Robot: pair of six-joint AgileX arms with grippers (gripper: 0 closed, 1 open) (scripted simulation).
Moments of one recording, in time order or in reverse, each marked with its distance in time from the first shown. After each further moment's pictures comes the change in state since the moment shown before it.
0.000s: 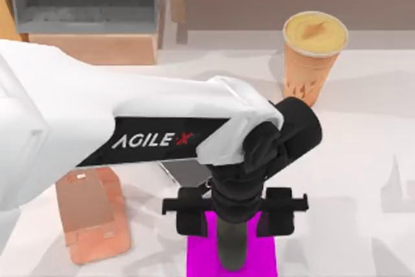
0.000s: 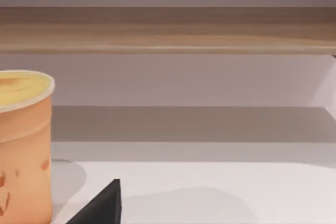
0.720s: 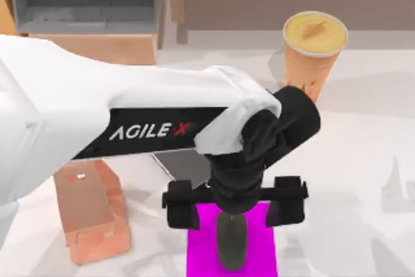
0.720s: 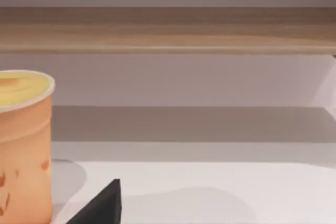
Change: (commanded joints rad) left arm 0.024 -0.001 0.033 -0.018 0.002 -0.022; right arm 0.000 0.000 0.000 0.000 0.000 0.000
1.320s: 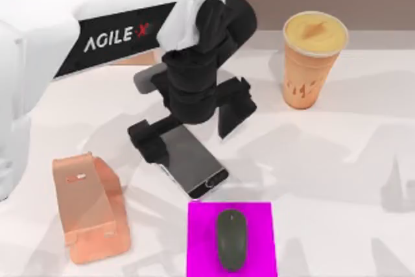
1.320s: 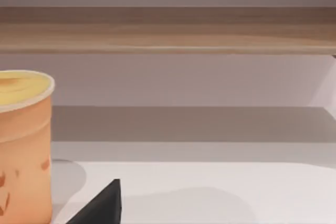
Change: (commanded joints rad) left arm 0.277 0.135 0.322 -0.229 0.009 -0.247; right arm 0.000 0.000 0.000 0.000 0.000 0.000
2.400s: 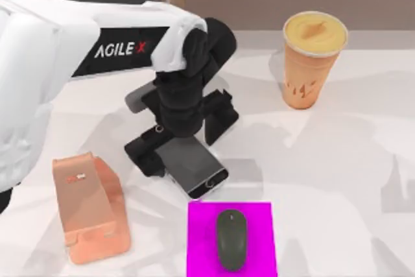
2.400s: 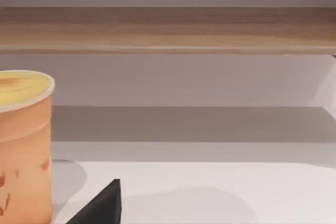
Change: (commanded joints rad) left arm 0.059 0.093 -0.099 0.197 0.001 -0.046; right arm 0.000 0.000 0.000 0.000 0.000 0.000
